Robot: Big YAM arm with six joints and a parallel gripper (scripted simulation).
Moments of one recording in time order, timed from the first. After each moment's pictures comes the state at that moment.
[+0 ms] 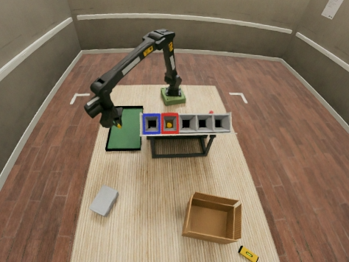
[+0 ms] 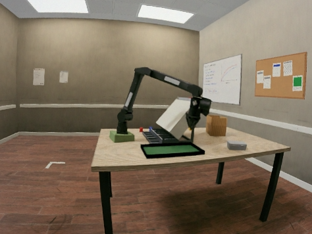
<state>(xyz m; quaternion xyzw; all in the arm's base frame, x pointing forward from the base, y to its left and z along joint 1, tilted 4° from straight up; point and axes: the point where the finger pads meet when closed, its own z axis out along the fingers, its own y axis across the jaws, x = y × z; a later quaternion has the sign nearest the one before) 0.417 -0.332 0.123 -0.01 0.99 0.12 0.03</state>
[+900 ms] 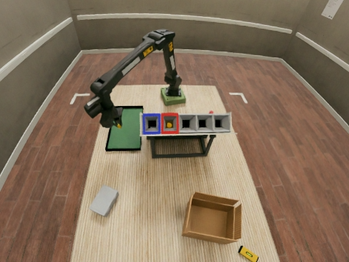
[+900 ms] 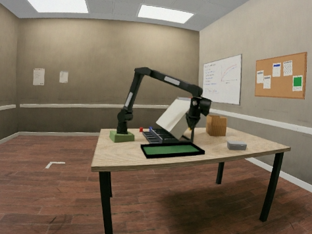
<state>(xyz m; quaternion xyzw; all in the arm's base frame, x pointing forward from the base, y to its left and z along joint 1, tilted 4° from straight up) 0.417 -0.331 0.123 -0.01 0.99 0.12 0.03</state>
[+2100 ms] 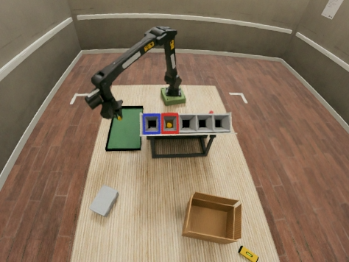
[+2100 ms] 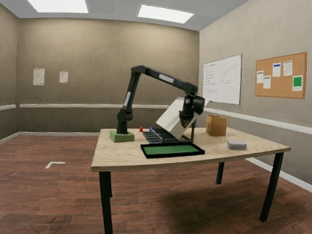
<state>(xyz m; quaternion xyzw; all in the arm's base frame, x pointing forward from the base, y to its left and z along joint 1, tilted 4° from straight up) 0.363 -0.335 0.131 0.00 0.99 0.12 0.02</state>
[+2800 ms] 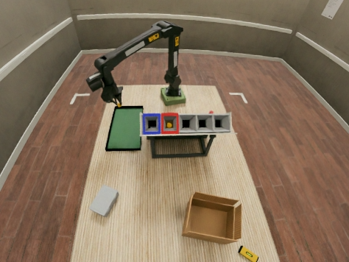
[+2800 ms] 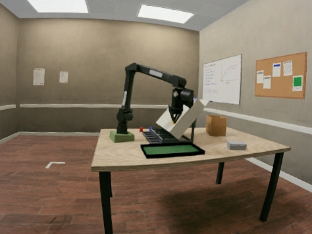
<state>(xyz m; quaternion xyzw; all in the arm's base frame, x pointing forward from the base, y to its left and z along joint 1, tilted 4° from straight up) 0.293 -0.344 0.162 0.00 0.99 0.11 0.04</state>
